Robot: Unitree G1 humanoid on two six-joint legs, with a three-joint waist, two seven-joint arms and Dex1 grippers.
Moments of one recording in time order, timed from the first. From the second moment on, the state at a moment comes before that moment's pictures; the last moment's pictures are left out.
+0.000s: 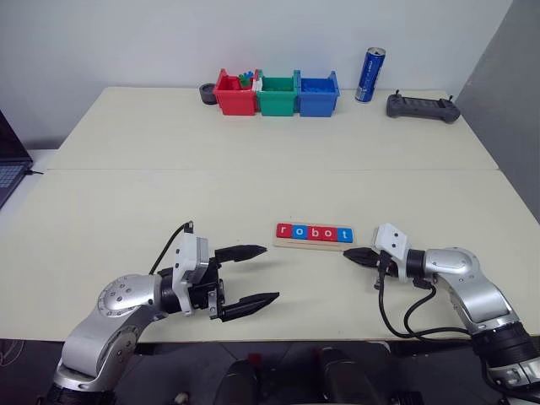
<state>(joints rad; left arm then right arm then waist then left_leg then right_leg) 0.03 0.65 0.04 -0.46 -0.66 0.34 -1.06 -0.26 -0.64 0.15 0.01 0.14 0.18 0.98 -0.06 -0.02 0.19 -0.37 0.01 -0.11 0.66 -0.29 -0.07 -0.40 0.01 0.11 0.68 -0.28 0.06</state>
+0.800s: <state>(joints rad) 0.03 0.65 0.04 -0.46 -0.65 0.34 -1.06 -0.26 -0.65 0.15 -0.03 0.16 0.23 1.01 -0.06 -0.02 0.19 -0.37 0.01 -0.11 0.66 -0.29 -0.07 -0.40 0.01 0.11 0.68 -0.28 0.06</state>
